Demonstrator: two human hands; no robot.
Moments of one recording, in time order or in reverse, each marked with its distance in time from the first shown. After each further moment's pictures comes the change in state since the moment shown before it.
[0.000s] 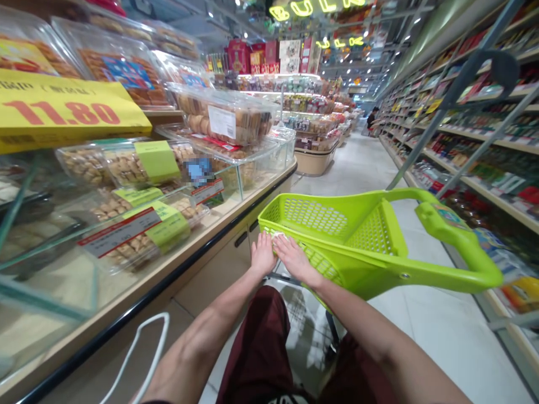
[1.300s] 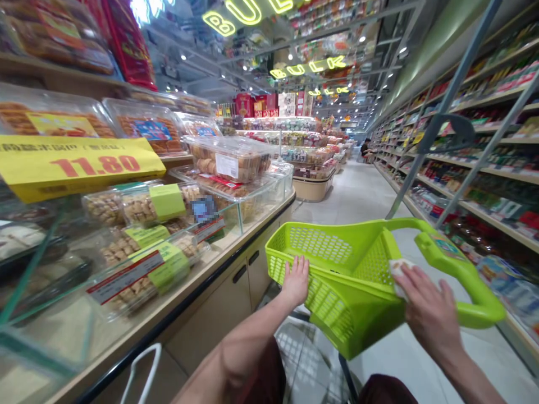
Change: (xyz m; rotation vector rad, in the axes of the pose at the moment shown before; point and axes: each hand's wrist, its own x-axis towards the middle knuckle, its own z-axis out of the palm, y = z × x) left_hand 0.025 0.091 -0.016 0.197 0.010 0.396; right_hand -0.156 0.099 -0.194 -0.385 0.269 0.550
